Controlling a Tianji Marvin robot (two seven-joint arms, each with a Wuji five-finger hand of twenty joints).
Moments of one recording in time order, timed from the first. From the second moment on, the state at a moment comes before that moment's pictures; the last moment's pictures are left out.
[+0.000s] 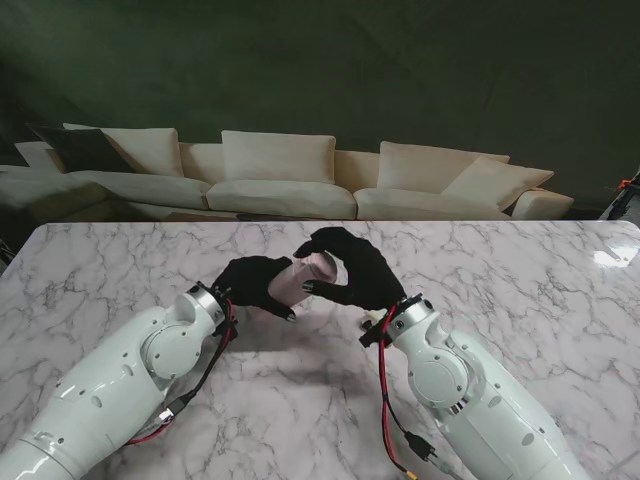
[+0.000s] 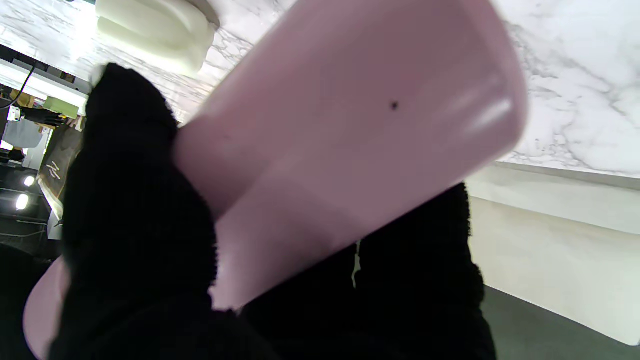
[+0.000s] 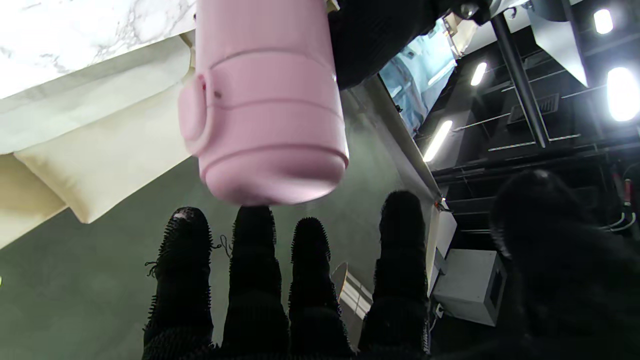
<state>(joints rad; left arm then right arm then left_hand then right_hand) 1.22 -1.10 -0.98 -1.28 0.74 -0.34 0.11 -1.39 -1.18 1.02 -1.52 -0.55 -0.36 -0.27 0.91 -0.64 -0.08 0.05 0.55 0.19 0.73 0.60 0.99 0.15 0.18 0.81 0.88 0.23 0.50 0.67 0.56 0.20 1.13 0.50 0.26 -0.44 0.79 -0.14 0.40 -0.29 0.71 0.35 0.34 0.09 0.63 0.33 0.50 0.12 0.35 0.33 0.18 0.30 1.04 0.51</state>
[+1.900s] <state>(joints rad) 1.23 -1.11 -0.98 -1.26 0.74 -0.38 0.15 -1.42 -1.16 1.08 -1.59 -0.65 -0.20 -0.25 0.91 -0.69 -0.08 -0.01 0.58 0.15 0.75 0.60 0.99 0.16 0.23 0.82 0.92 0.24 0.52 0.69 0.63 0.19 1.23 0.53 0.18 -0.40 0.64 -0.12 0.21 -0.03 0.65 0.31 0.31 0.09 0.60 0.31 0.54 0.10 0.44 0.37 0.29 0.26 1.14 0.54</state>
